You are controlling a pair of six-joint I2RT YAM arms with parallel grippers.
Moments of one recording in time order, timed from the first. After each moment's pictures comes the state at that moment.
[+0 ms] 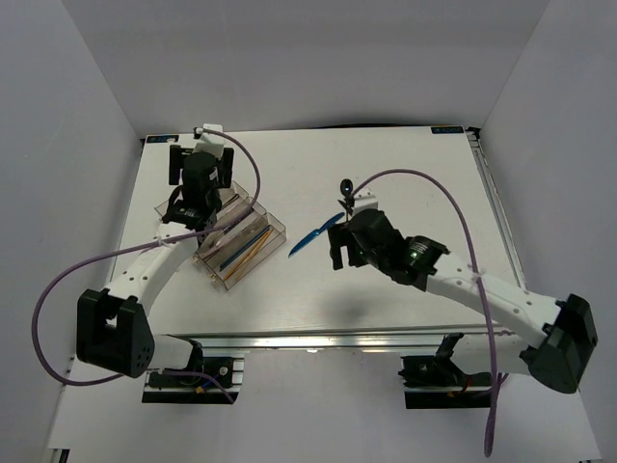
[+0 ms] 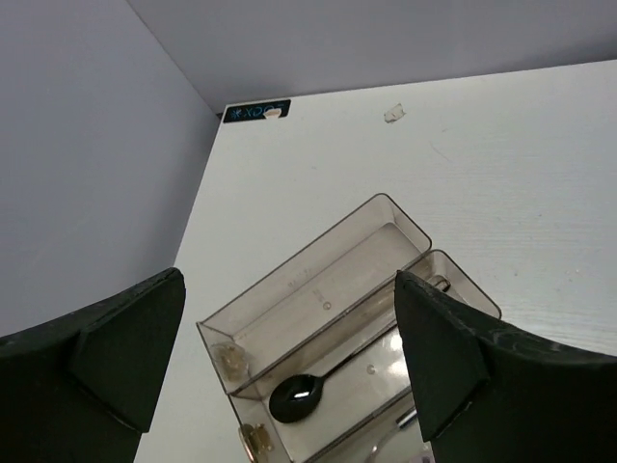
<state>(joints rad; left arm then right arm) -0.28 1.35 1.01 0.14 -0.56 0.24 0.94 1.15 0.97 -0.51 0.34 0.41</state>
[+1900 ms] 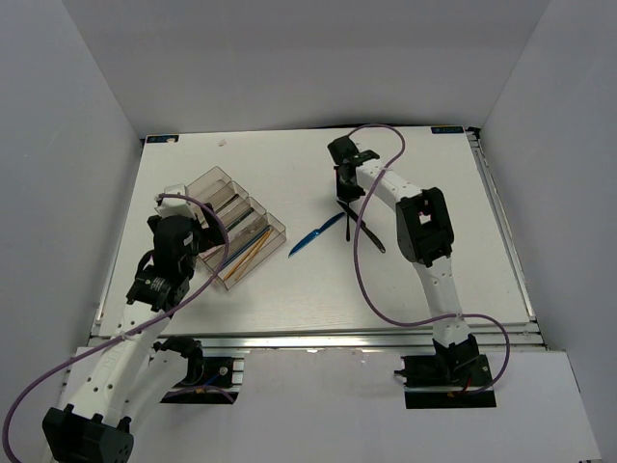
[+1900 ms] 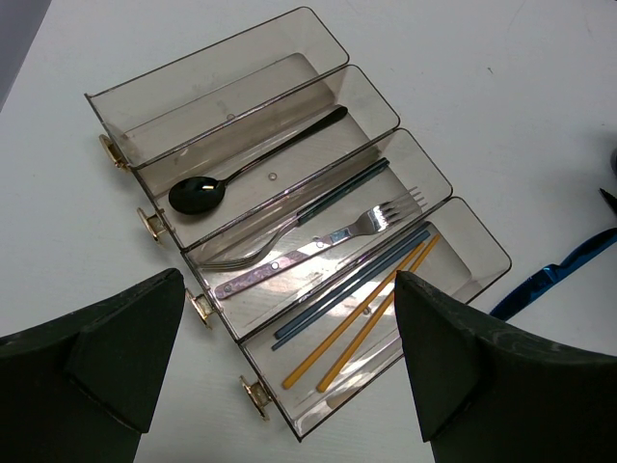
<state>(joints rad) -0.28 0.75 0.69 -0.32 -0.37 -0.28 0.49 2.39 2.03 -0.75 0.24 0.36</state>
